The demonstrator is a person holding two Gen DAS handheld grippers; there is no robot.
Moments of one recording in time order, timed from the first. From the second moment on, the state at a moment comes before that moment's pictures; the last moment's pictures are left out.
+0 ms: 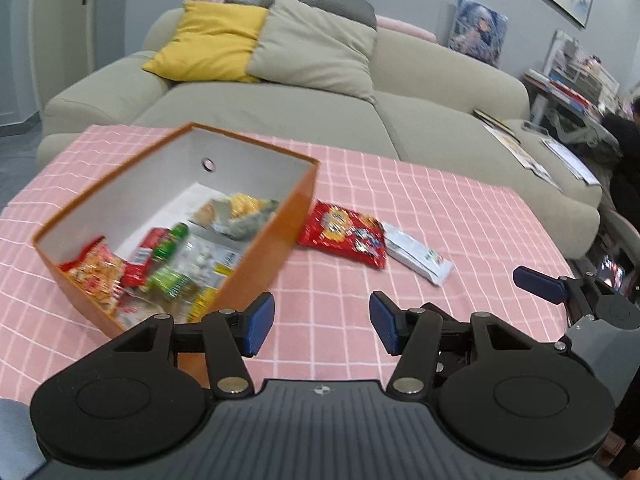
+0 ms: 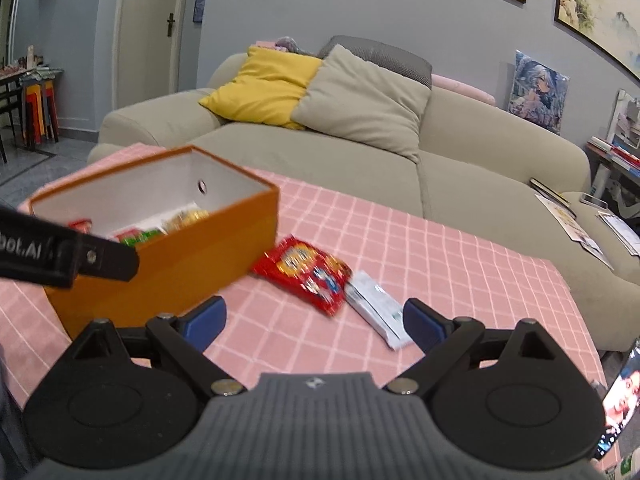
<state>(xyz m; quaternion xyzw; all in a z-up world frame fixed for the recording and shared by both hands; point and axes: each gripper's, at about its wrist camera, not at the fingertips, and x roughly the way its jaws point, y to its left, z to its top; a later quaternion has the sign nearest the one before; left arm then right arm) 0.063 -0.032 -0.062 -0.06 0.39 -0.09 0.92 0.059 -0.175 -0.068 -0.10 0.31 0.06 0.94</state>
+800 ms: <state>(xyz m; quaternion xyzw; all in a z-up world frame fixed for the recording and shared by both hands) 0.133 -0.087 -0.120 -0.01 0.44 -0.11 0.89 0.135 -0.239 -0.146 -0.09 0.38 0.05 0.92</state>
